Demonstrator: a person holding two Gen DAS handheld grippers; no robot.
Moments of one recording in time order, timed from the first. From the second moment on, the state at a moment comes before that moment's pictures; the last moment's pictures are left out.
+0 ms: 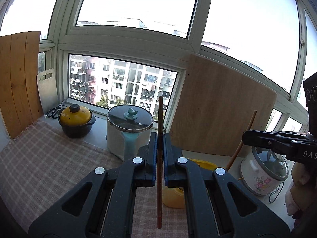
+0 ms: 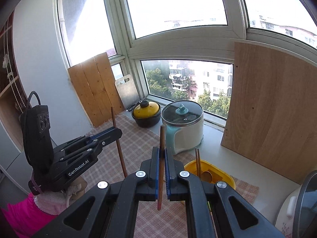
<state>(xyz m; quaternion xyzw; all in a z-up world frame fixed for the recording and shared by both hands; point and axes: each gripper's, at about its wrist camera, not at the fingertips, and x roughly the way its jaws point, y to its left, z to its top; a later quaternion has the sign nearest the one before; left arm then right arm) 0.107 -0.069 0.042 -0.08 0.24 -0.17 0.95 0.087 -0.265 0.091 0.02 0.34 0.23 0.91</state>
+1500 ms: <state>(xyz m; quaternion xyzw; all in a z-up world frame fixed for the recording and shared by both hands) 0.194 -0.157 0.017 -0.04 0.27 -0.20 0.94 0.137 -0.344 0.062 0.03 0.37 0.12 0.92</state>
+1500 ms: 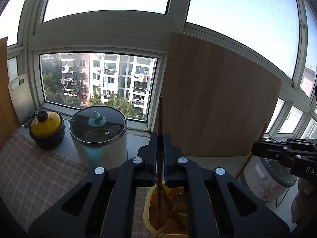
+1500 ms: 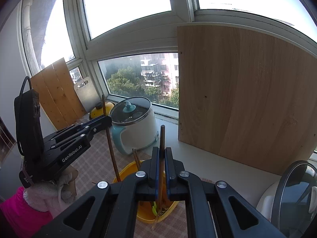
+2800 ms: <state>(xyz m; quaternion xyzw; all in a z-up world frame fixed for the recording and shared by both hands) 0.136 -0.125 0.015 -0.03 0.30 -0.22 0.93 0.123 -0.325 0.026 0.02 0.40 0.10 0.91</state>
